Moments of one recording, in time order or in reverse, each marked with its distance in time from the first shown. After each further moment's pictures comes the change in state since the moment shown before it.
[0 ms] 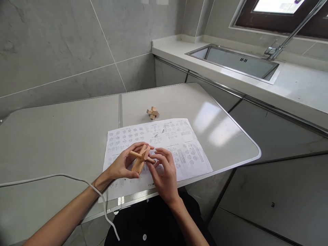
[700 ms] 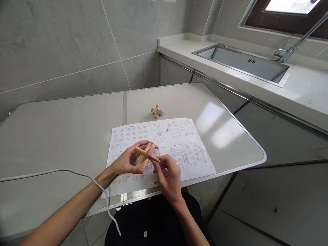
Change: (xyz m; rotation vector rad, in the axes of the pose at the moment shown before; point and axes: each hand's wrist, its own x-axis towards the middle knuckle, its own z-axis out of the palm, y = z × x) left_hand 0.001 -0.007 -0.001 -0.059 -0.036 -0.047; right_hand -0.008 0.000 0.000 0.097 -0.038 0.206
